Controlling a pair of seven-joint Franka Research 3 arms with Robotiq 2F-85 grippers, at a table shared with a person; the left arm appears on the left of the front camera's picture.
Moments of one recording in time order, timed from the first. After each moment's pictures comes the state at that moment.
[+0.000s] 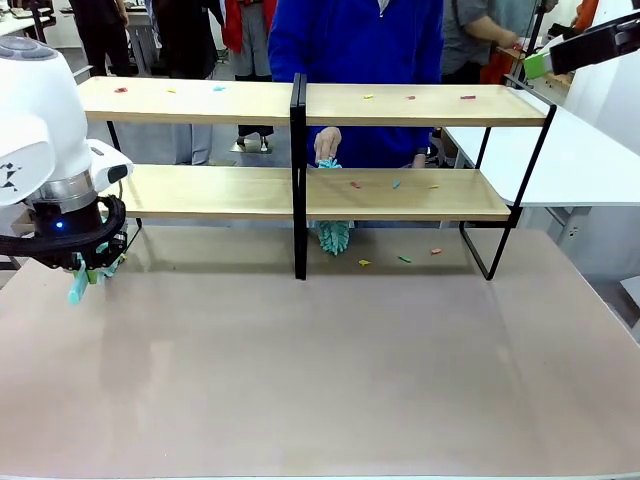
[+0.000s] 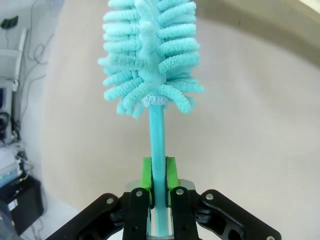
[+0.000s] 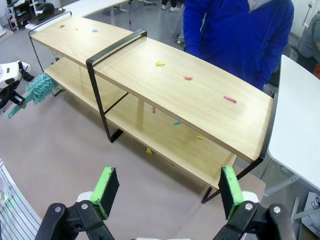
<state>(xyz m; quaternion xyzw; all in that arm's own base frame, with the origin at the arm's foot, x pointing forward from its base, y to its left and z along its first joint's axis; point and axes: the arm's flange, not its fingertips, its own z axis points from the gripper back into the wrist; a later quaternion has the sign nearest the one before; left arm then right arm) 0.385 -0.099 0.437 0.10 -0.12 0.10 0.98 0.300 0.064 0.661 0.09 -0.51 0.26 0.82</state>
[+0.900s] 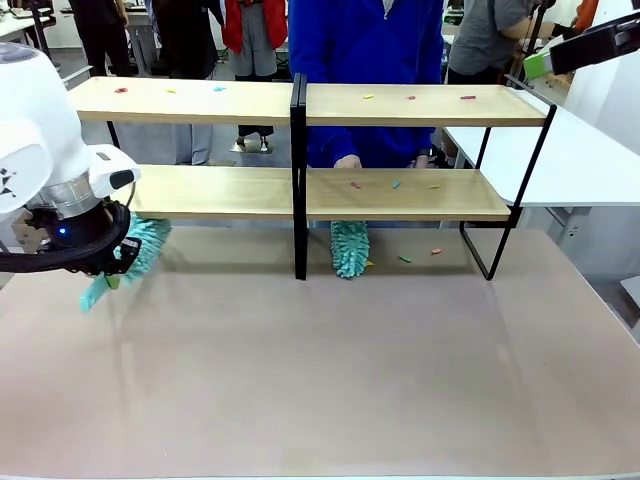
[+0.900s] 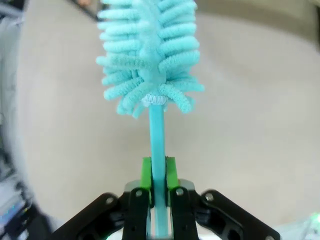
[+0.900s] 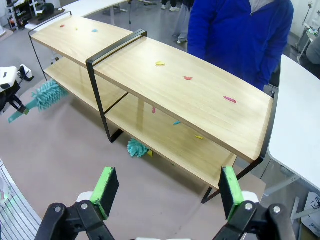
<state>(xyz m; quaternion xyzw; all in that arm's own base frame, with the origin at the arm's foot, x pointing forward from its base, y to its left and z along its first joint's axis) 0.375 -0.109 0.435 0.02 -0.11 -0.01 0.99 0.301 0.064 0.661 0.09 -0.51 0.26 0.82</state>
